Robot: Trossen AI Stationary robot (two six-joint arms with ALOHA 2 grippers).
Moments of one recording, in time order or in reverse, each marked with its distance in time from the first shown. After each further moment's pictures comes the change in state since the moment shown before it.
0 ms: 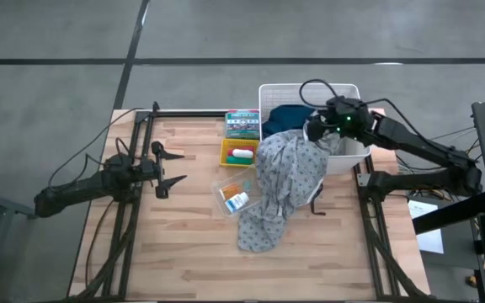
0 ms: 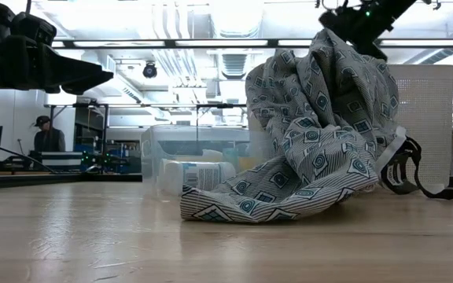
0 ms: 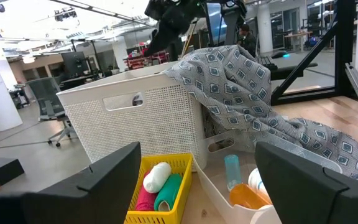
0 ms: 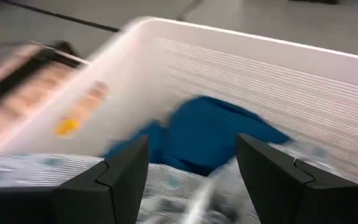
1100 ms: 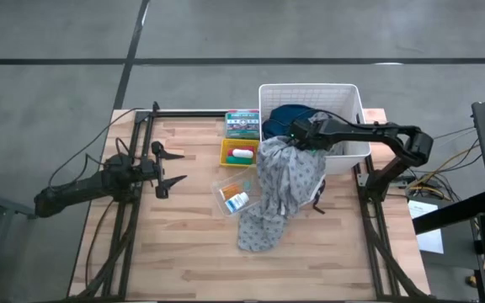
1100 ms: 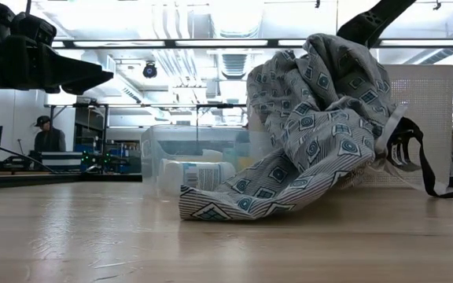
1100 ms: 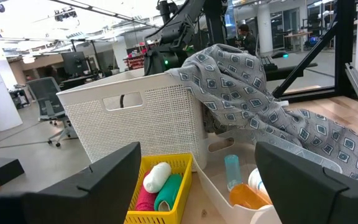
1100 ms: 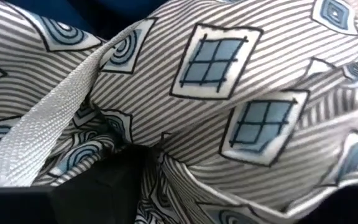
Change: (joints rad) left arm 0.000 0.000 0.000 0.000 0.000 0.000; right arm 0.000 0.612 -0.002 -0.226 0.211 -0.001
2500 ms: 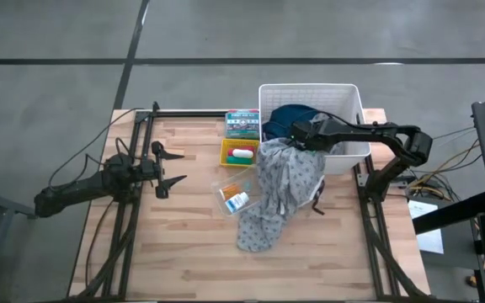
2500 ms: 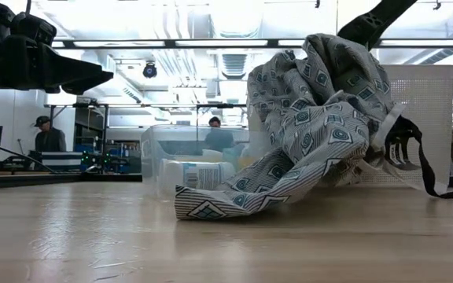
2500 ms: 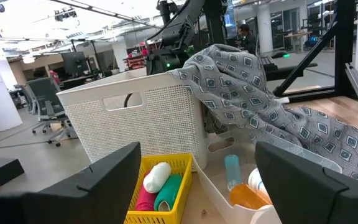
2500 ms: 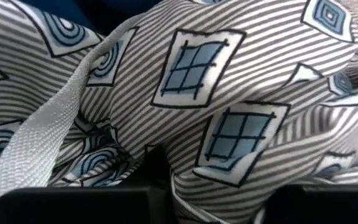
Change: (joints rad) left arm 0.000 0.000 0.000 0.000 0.000 0.000; right arm -0.002 0.011 -0.012 -0.030 0.012 0.006
